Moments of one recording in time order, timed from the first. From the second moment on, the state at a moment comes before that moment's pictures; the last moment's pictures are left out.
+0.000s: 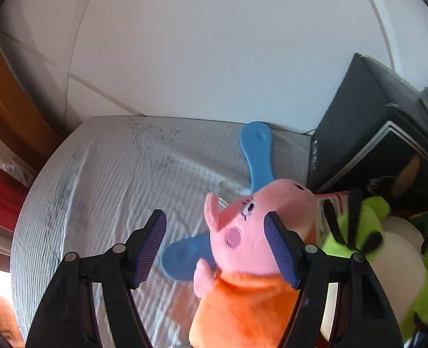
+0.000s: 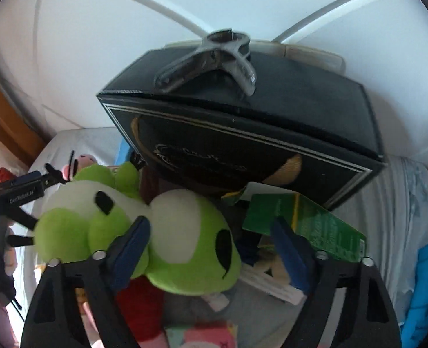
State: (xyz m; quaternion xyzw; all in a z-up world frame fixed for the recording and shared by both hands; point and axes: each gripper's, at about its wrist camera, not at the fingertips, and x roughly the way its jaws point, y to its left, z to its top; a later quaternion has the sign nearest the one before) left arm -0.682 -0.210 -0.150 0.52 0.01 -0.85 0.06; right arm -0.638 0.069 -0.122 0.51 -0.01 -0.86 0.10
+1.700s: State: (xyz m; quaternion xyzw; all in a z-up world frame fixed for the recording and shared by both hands) left arm -0.589 -0.178 -0.219 0.60 0.00 -0.79 -0.08; right arm -0.578 0.057 -0.232 0.65 -0.02 -0.74 0.17
